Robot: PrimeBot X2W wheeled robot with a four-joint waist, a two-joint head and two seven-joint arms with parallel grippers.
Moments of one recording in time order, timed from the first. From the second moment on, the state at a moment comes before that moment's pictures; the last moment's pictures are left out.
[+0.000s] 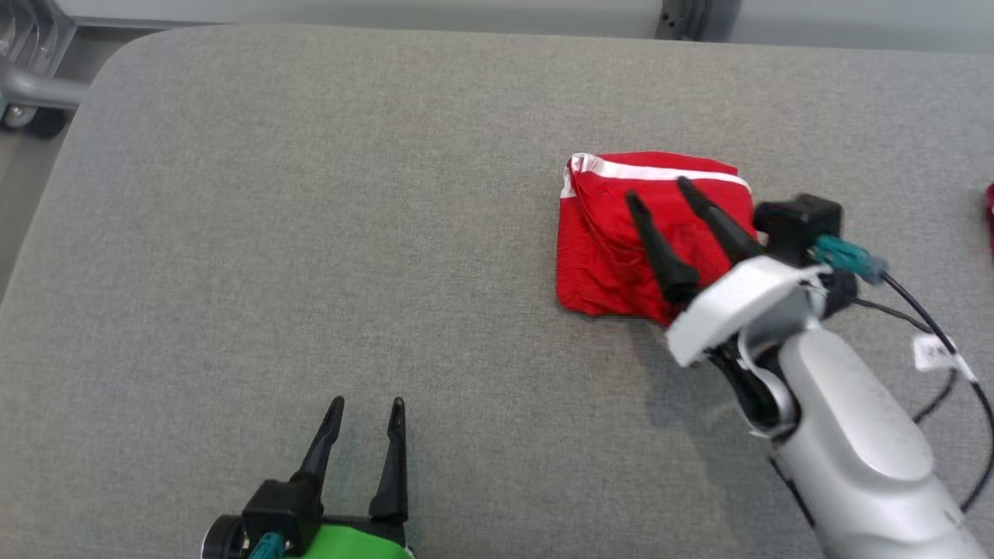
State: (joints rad) left arm 0.04 0.05 -0.31 0.14 -0.29 0.03 -0.26; right arm -0.51 -0.11 0.30 0.35 0.46 0.13 -0.03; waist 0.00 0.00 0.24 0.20
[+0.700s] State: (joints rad) left arm 0.18 0.05 -0.18 0.04 -0.26 0.05 -0.26; right arm 0.11 -0.23 -0.12 0.09 0.18 0.13 -0.26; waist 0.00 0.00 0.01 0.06
